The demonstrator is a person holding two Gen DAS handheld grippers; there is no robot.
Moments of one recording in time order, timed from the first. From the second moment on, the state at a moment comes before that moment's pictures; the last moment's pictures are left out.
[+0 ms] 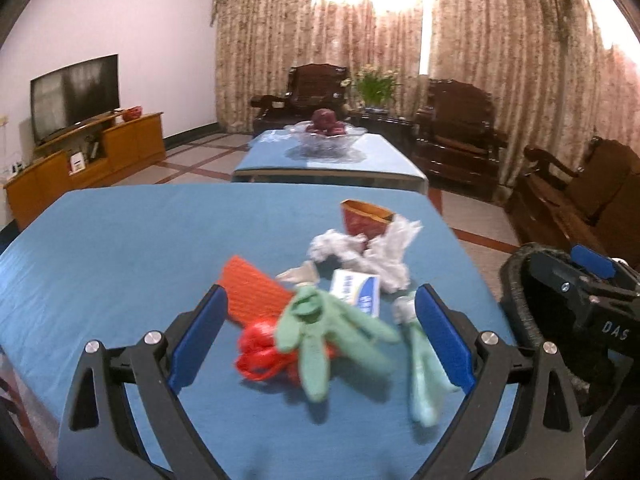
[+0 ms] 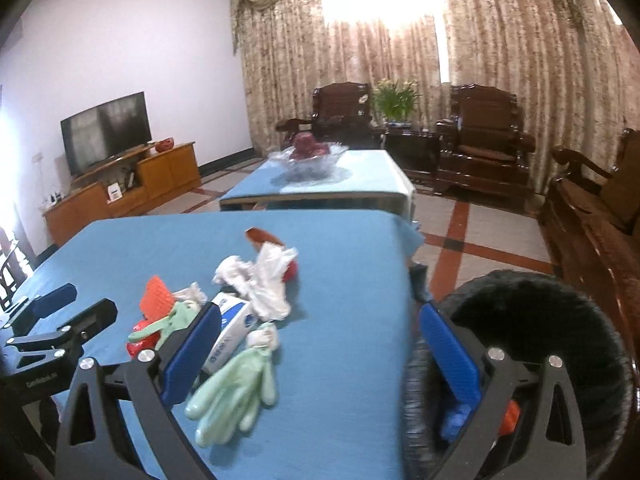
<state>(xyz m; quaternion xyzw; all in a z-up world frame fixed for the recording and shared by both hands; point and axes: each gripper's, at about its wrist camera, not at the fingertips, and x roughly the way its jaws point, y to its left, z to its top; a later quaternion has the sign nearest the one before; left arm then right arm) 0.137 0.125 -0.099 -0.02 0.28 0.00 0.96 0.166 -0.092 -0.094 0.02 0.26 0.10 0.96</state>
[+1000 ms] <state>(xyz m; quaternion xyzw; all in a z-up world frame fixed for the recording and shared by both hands) 0.177 0.146 -0.145 -0.03 0.31 0.01 0.95 0.205 -0.036 -0.170 -0.01 0.38 0.17 0.91</state>
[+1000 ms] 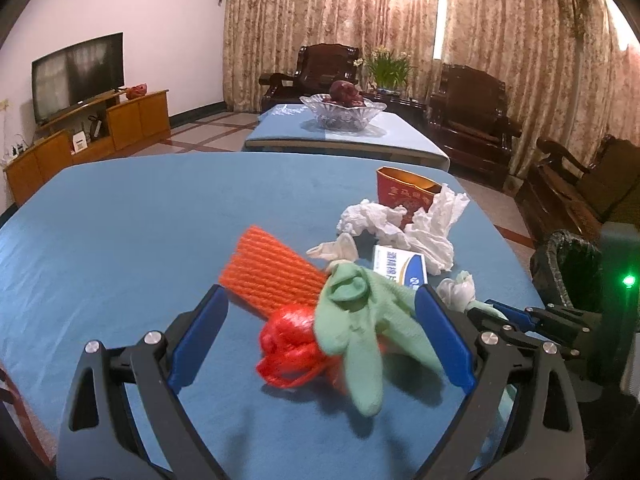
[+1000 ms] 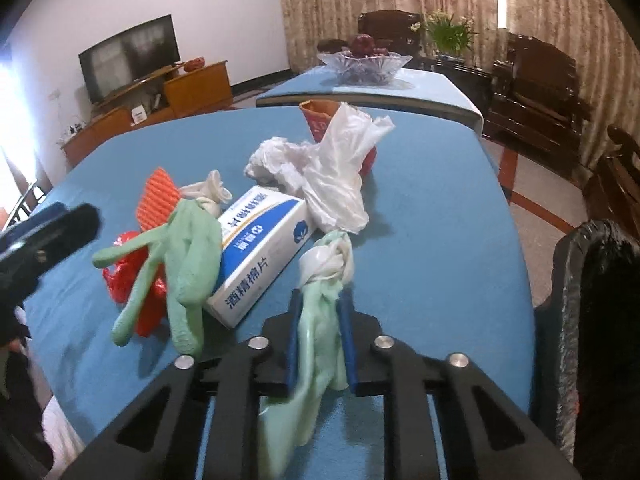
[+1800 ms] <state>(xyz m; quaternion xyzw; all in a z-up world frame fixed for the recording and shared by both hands) 0.241 0.128 -0.188 -0.07 0.38 -0.03 0.92 0.223 -0.059 -0.151 -0.01 0.36 0.16 0.92</state>
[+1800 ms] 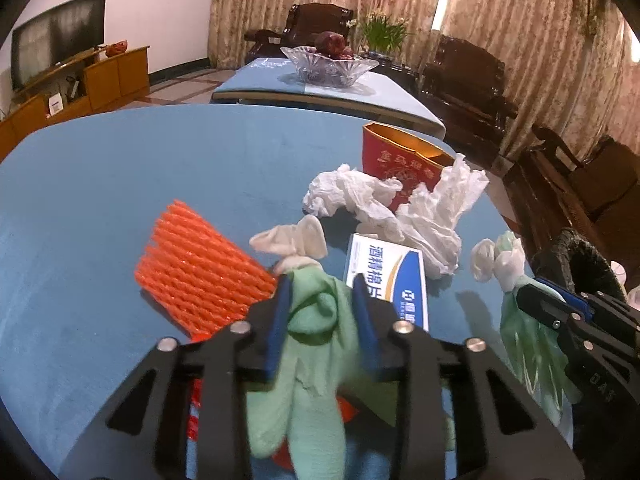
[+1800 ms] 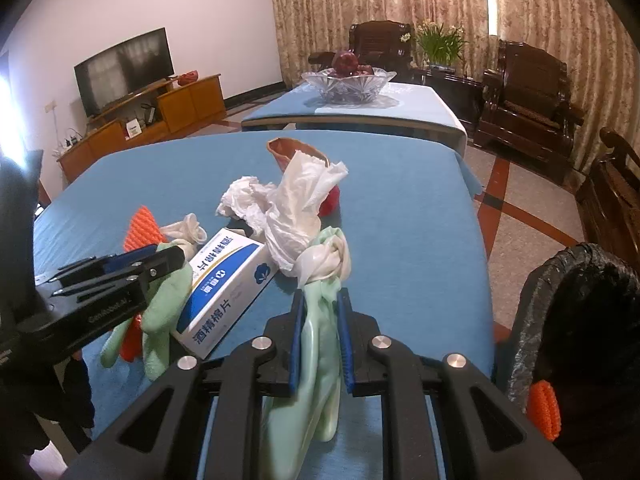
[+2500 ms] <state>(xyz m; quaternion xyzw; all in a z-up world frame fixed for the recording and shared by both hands) 0.182 0.097 -0.085 -0.06 0.29 -0.05 0.96 0.187 -0.081 -0.062 0.00 0.28 0.18 0.94</state>
